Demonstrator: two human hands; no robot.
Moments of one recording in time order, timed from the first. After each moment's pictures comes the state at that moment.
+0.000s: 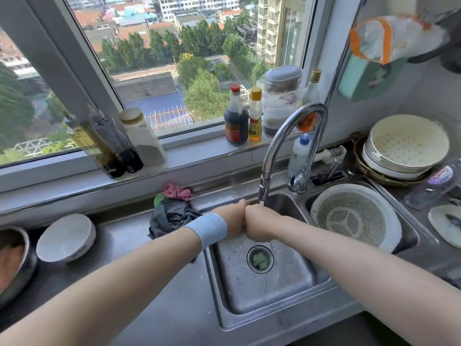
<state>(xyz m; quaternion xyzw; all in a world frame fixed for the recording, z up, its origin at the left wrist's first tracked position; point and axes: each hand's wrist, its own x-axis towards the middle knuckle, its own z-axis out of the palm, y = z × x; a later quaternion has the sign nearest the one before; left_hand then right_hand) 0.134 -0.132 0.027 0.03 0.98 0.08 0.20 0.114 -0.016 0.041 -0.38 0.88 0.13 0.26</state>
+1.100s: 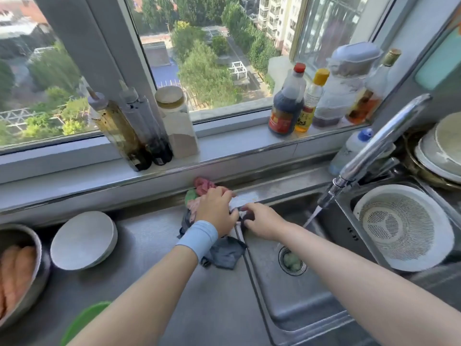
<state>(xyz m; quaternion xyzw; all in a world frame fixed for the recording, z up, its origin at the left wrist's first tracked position) 0.131 -0.317 -0.045 -0.05 0.99 0.13 0.01 0.079 -0.154 -0.061 -0.20 0.89 -0.27 0.30</state>
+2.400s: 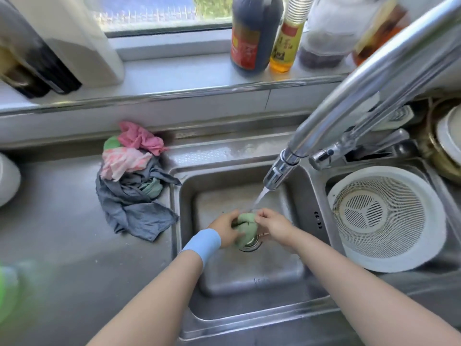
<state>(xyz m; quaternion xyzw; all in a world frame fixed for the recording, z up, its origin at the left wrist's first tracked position) 0.113 -0.120 -0.215 -0.22 0.79 0.48 0.33 0.037 0.043 -0.206 0.05 0.71 -0.49 0.51</state>
